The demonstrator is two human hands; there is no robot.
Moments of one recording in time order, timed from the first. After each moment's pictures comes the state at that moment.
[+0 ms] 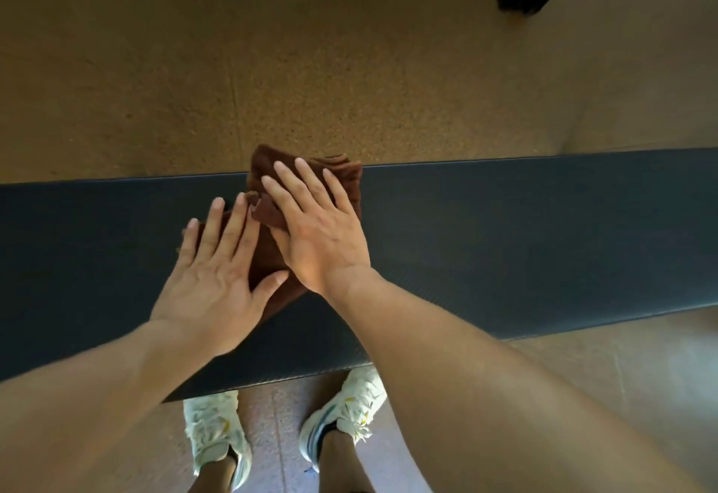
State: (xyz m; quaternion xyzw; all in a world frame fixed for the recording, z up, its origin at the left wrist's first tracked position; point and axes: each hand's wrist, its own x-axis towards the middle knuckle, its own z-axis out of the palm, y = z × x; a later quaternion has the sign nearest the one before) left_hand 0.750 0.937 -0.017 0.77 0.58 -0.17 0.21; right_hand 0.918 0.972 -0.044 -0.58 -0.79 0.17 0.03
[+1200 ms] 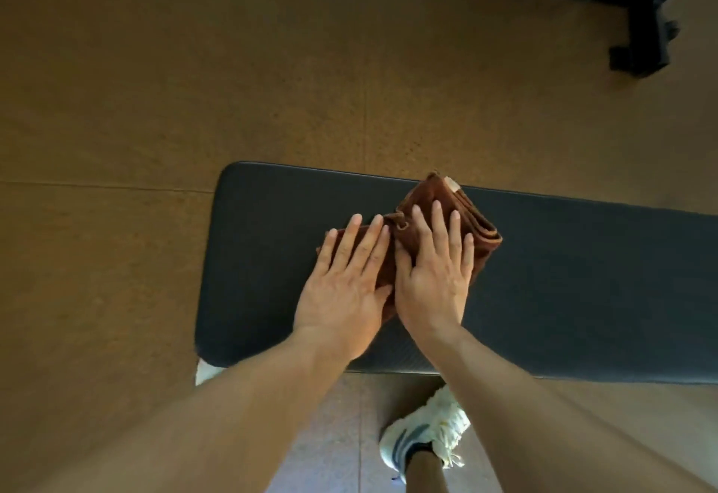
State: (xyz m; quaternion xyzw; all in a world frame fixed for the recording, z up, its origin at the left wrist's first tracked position) left_hand 0.619 0.905 -0.018 0.78 0.57 -0.11 0.23; right_hand 0.757 0.917 -0.041 -0.75 -0.64 0.18 0.07
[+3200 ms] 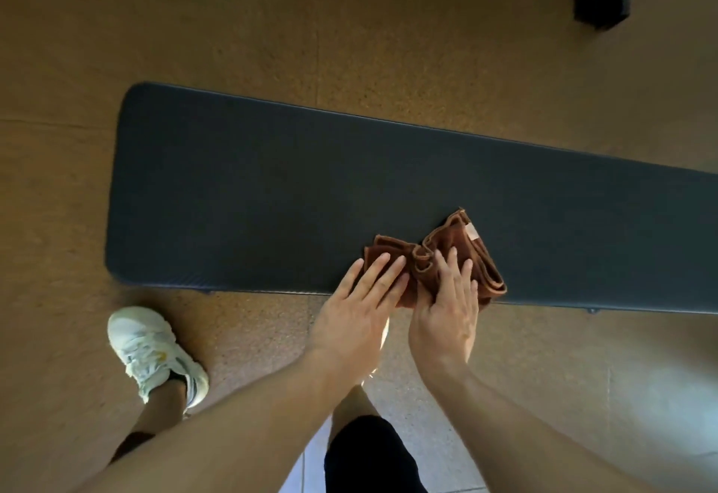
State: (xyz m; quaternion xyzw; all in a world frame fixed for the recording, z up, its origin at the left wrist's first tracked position) left_hand 0.748 0.794 -0.003 0.83 0.46 -0.14 0.28; right_hand 0.893 0.783 -0.009 -0.82 -0.51 0.23 0.06
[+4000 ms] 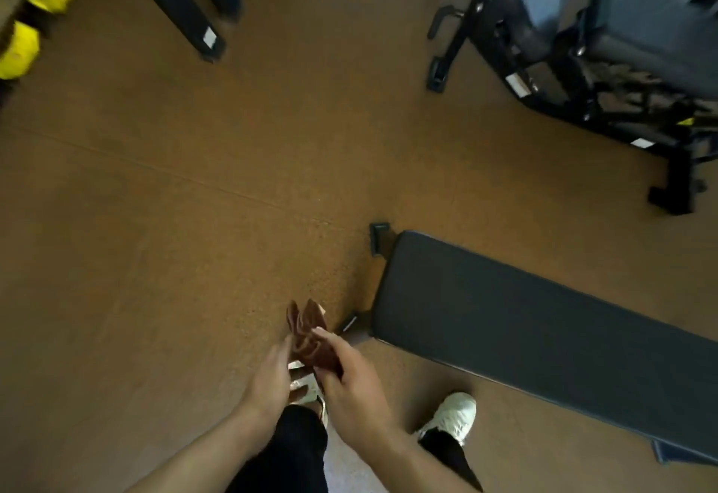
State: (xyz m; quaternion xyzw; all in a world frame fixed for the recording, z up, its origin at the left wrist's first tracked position) left_hand 0.338 0.751 0.206 -0.01 0.71 0.29 0.65; right_hand 0.472 0.782 0.213 -0.56 -0.56 0.61 0.06
